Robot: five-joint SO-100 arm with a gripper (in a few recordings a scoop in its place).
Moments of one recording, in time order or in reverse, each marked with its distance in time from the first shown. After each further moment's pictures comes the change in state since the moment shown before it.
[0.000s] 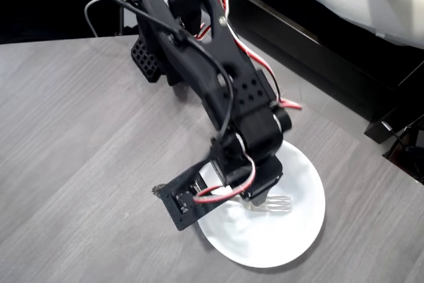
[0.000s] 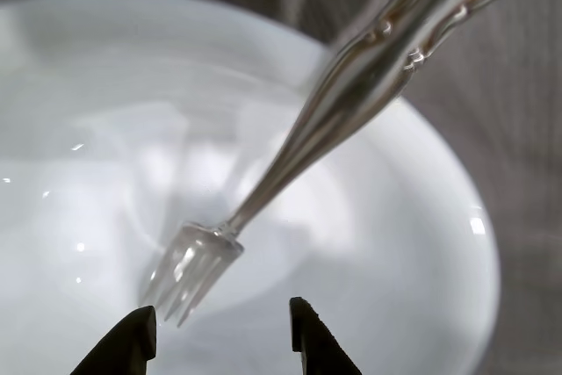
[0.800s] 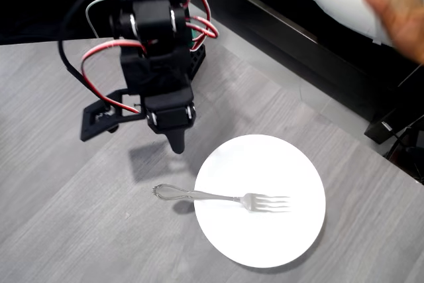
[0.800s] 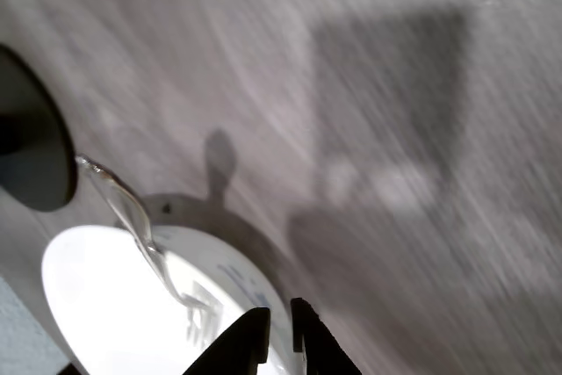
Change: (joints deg) arm 17.2 62.2 53.1 -11.7 1.6
